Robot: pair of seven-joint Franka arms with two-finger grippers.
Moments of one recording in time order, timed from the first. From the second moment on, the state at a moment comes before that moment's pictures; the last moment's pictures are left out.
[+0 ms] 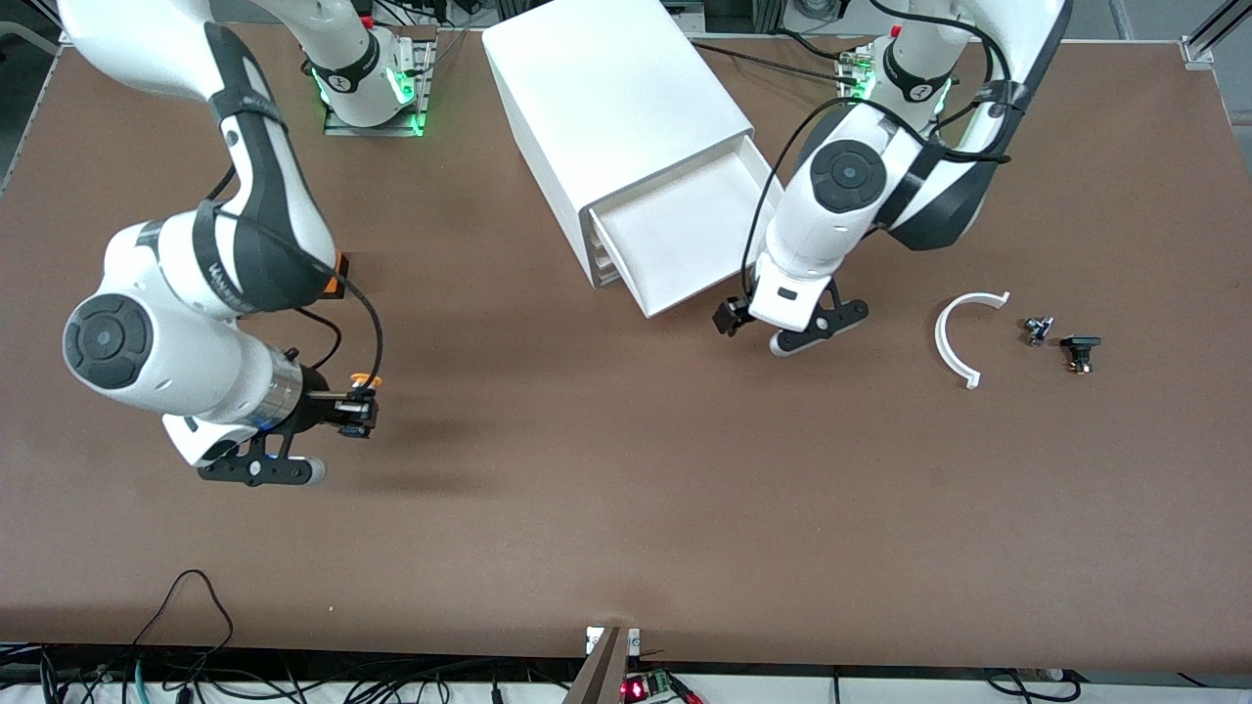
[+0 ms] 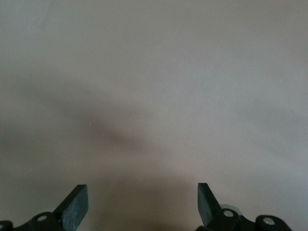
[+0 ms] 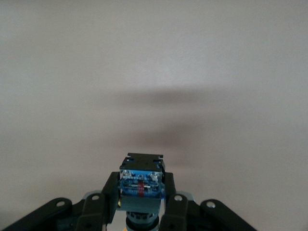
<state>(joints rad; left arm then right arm) -0.19 0.31 -0.39 -1.87 0.06 2.19 -1.06 0.19 0.63 0.01 -1.22 0.07 1.85 0.21</state>
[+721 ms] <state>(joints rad) -0.19 0.30 -0.52 -1.90 -0.02 2.08 -1.10 0.10 0.73 0.01 -1.47 0.06 2.22 -0.03</state>
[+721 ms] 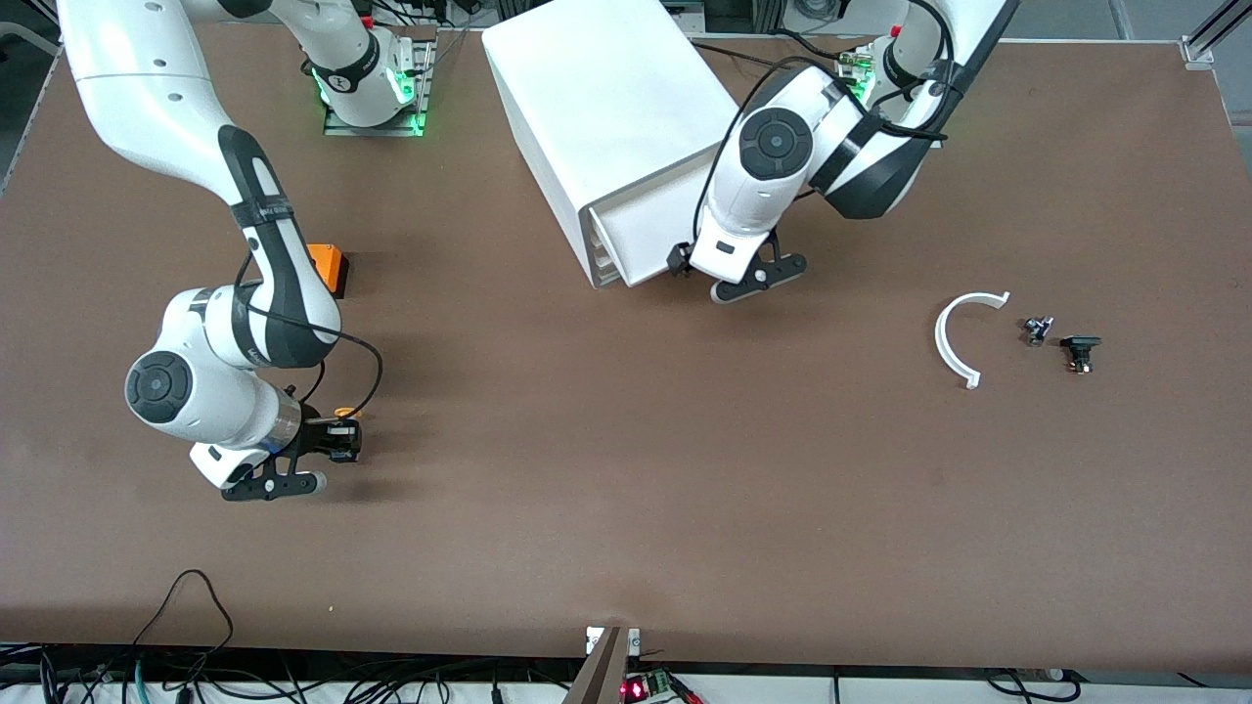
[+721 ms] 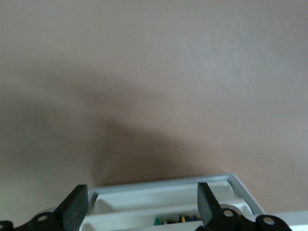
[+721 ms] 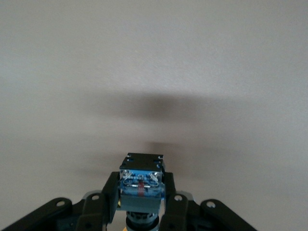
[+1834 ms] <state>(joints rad) -0.19 0.29 -0.64 -1.94 -0.09 2.06 -1.12 0.09 0.71 0.02 -1.49 0.05 2.30 -0.07</state>
